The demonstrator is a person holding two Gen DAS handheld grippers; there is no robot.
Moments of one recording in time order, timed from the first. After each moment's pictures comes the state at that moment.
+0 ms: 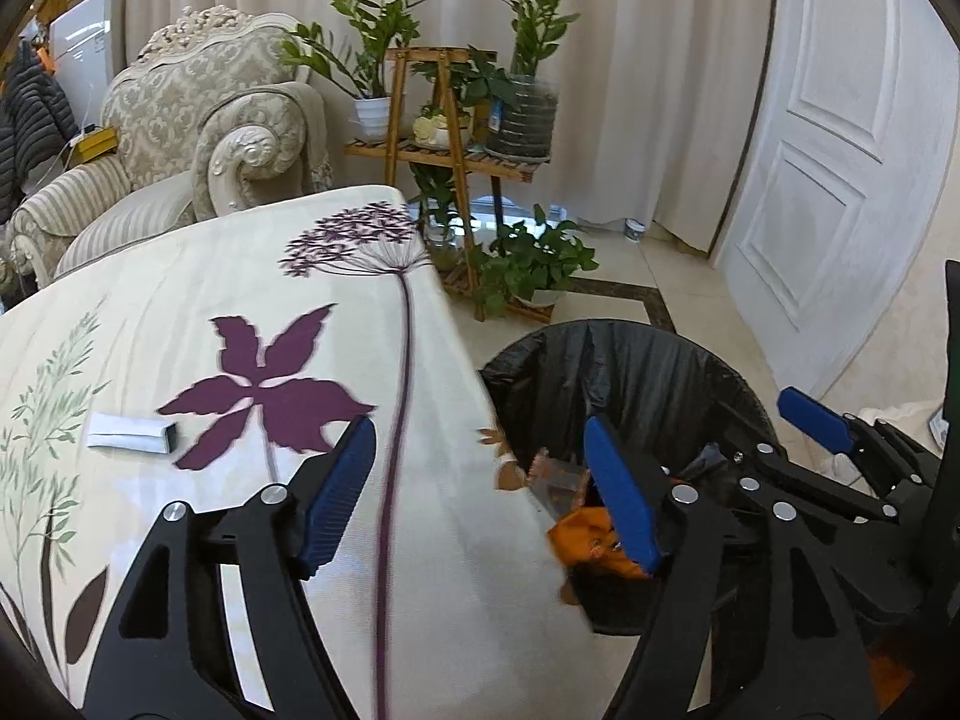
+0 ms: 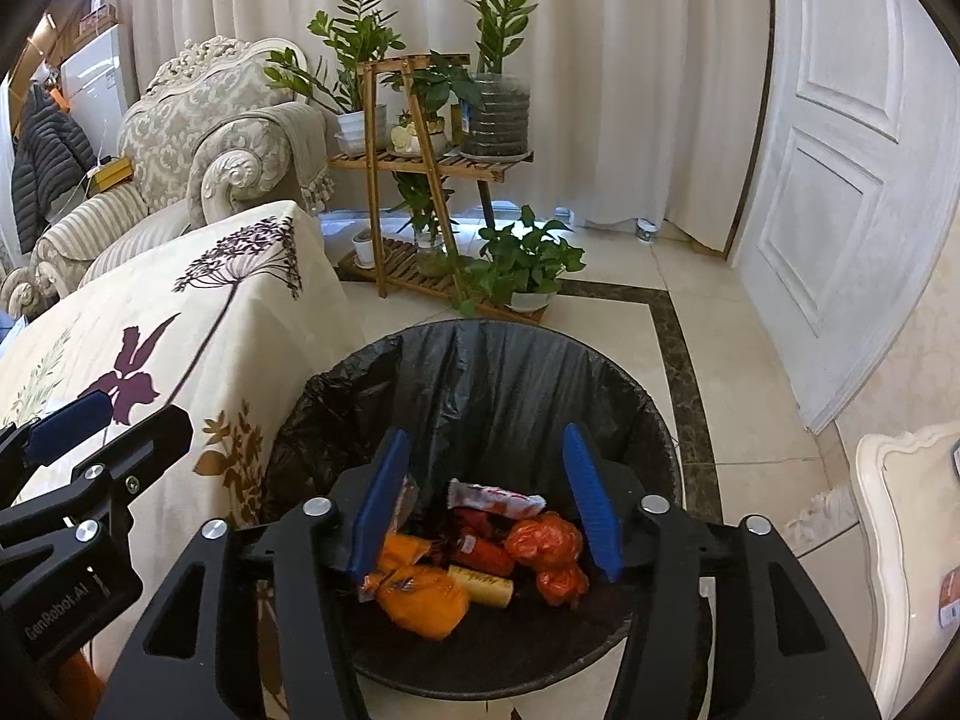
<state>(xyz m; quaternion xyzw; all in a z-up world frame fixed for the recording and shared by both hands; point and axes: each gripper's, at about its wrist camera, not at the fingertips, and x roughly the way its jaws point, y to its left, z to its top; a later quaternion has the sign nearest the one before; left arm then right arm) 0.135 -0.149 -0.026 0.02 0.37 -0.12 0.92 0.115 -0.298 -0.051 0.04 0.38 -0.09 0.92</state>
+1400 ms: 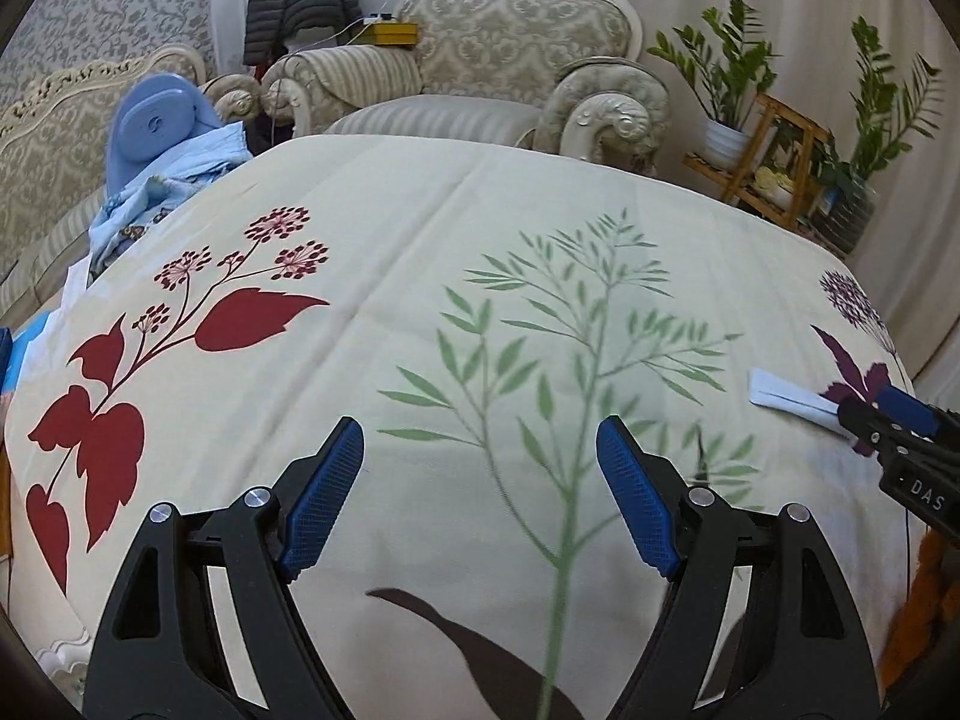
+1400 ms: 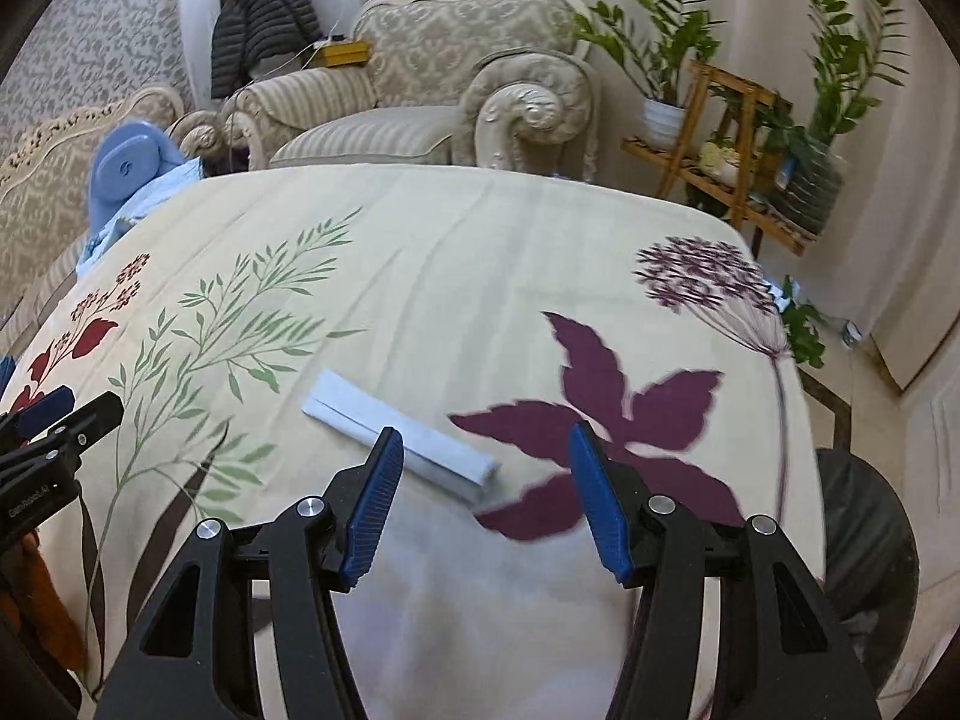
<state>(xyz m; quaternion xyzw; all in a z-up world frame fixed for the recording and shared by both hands) 0.091 0.189 -0.032 -0.09 0.39 0.16 0.90 0.185 -0.031 -0.048 -0.08 0.41 0.16 0.89</state>
